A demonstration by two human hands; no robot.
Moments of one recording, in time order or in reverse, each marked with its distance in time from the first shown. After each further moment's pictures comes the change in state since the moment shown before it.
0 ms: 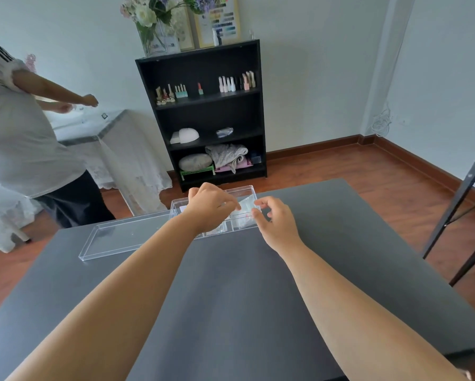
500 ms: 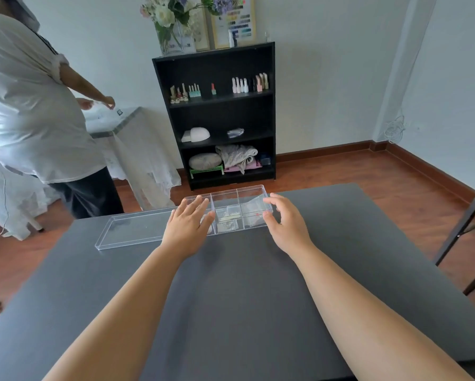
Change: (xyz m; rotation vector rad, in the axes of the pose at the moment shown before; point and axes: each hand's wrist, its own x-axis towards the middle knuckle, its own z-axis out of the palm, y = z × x) left_hand -0.063 -0.062 0.018 0.099 0.071 -0.247; right_hand -0.007 -0.009 -0.006 -0.062 -0.069 -0.015
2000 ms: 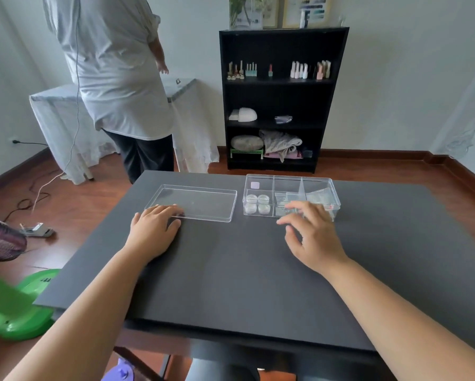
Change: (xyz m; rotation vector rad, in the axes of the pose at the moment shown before) left_hand -0.133 -0.165 -0.042 0.054 0.127 -0.230; right_hand -0.073 -0.068 0.040 -0.313 0.033 -0.701
